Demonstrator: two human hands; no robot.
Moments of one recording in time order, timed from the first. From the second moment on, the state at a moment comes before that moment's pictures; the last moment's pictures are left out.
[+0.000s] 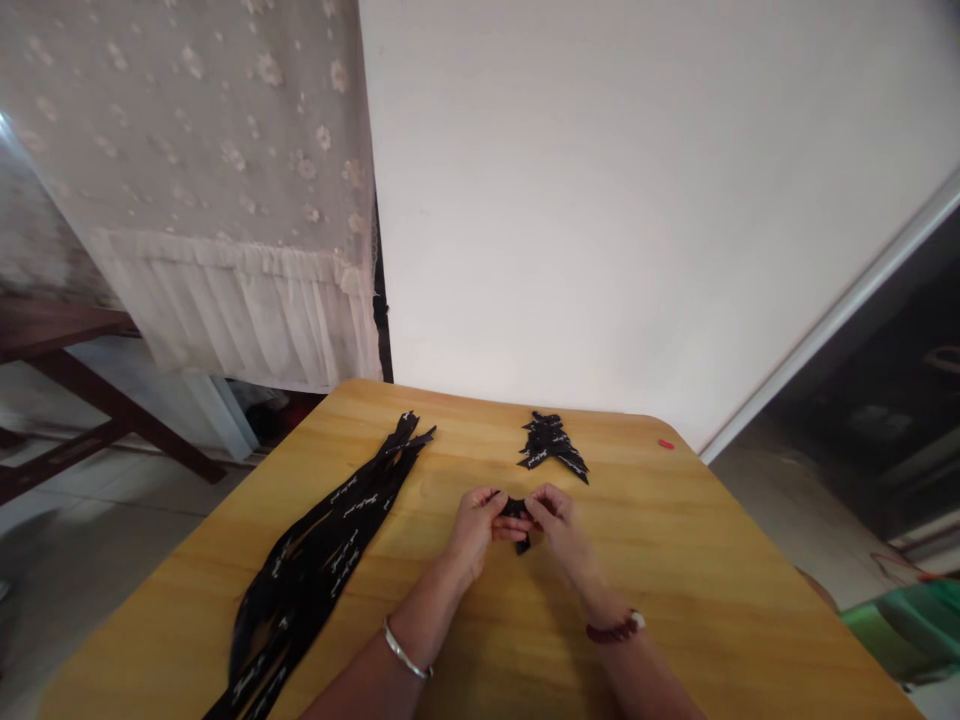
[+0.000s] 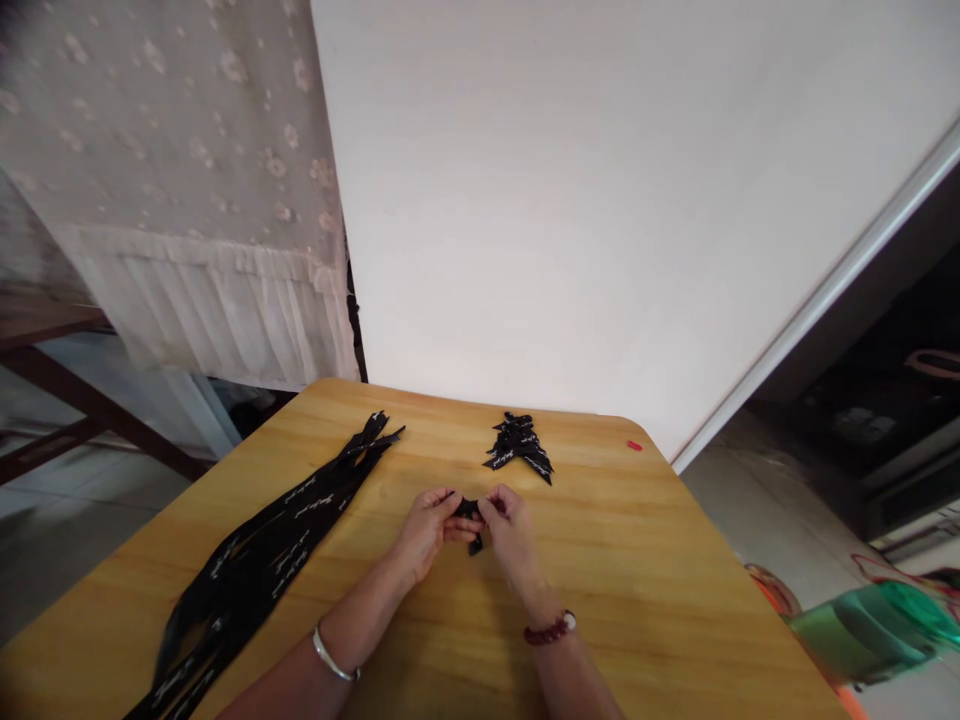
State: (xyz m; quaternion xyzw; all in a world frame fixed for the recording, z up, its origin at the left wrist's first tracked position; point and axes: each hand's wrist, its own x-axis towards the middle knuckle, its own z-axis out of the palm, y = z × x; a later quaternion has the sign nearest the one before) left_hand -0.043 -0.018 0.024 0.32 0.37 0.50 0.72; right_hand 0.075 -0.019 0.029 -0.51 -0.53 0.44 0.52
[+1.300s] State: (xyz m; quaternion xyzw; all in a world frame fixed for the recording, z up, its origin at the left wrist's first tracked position) left_hand -0.049 -0.018 0.027 0.34 0.36 0.45 0.74; right_hand 0.081 -0.021 0.040 -0.51 -0.54 0.45 0.49
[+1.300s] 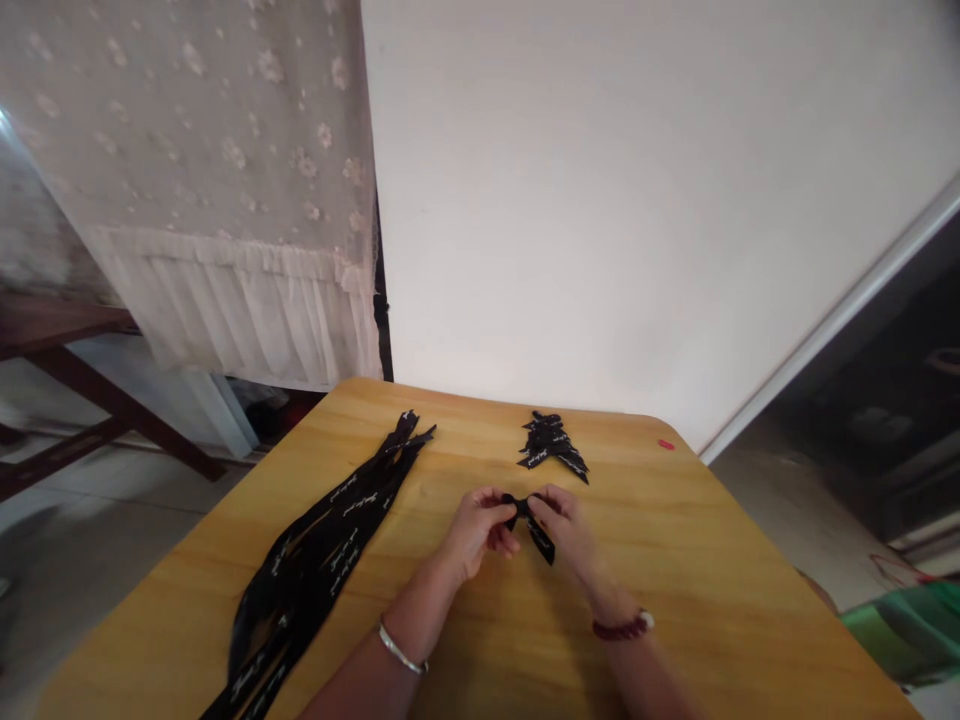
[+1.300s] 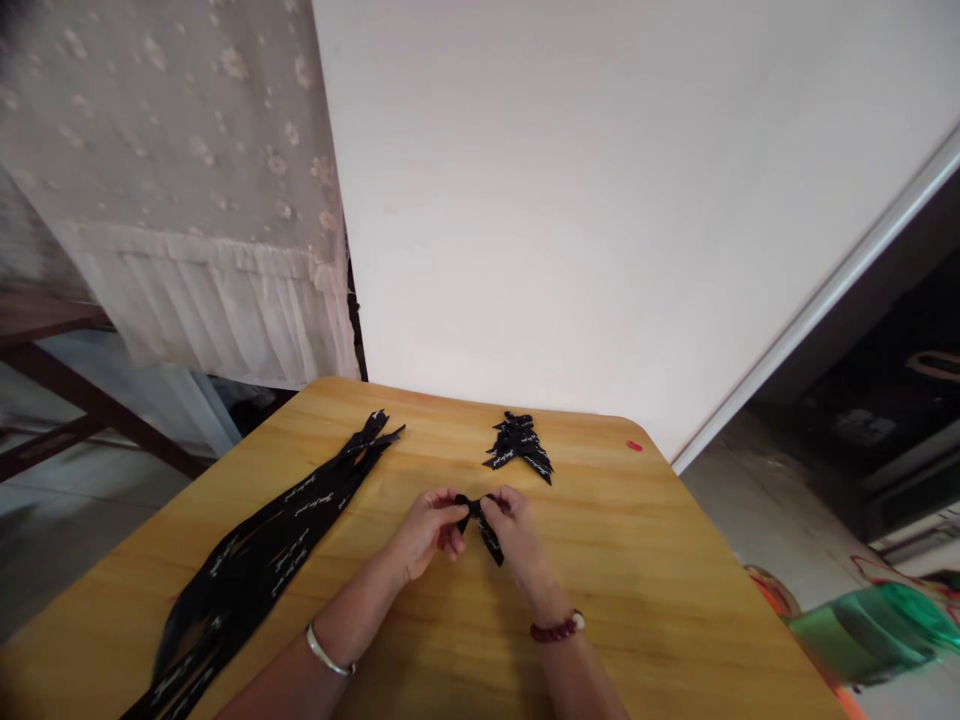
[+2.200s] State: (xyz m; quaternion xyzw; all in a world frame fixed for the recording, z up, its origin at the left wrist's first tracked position) left_hand -0.054 -0.016 0.030 0.30 0.36 0.47 0.74; right_hand 0.080 -0.023 0.040 -0.51 -0.54 0.46 0.49
